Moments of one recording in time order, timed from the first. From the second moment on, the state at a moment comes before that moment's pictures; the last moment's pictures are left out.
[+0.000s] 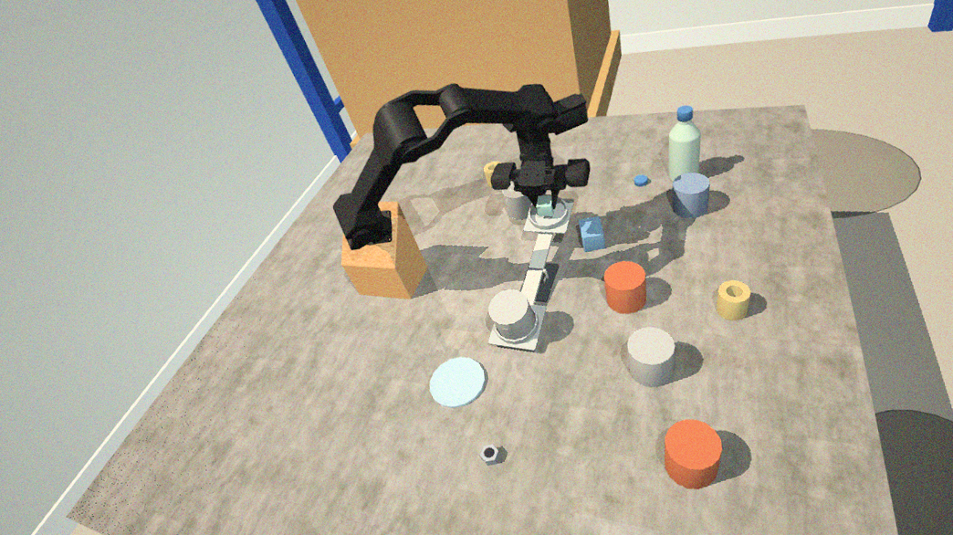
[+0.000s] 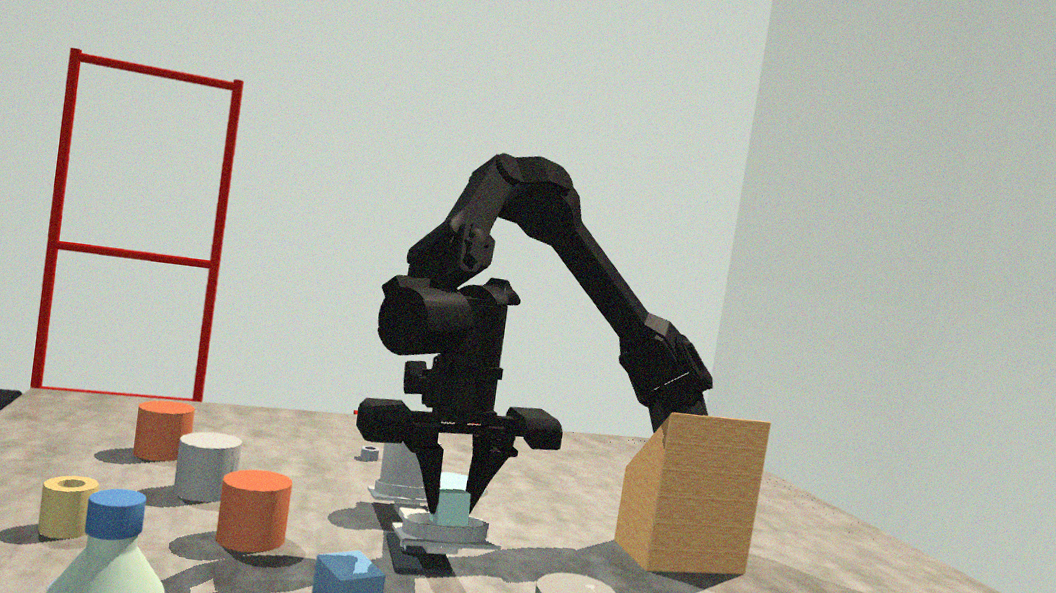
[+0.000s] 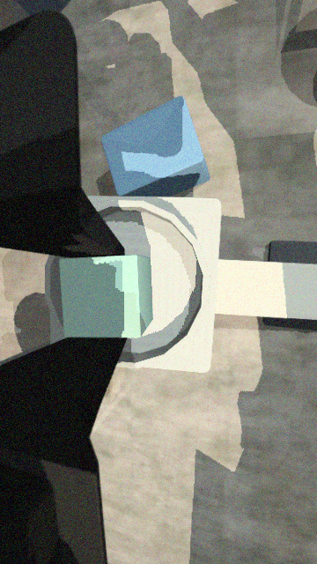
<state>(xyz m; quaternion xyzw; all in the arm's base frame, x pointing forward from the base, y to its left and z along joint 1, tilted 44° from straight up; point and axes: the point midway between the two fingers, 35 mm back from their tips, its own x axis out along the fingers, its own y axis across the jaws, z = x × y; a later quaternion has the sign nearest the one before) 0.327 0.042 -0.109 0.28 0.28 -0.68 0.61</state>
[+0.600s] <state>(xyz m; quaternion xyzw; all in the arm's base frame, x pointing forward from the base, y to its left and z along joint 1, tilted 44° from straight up) 0.337 0.095 -0.046 0.29 0.28 -0.68 0.61</state>
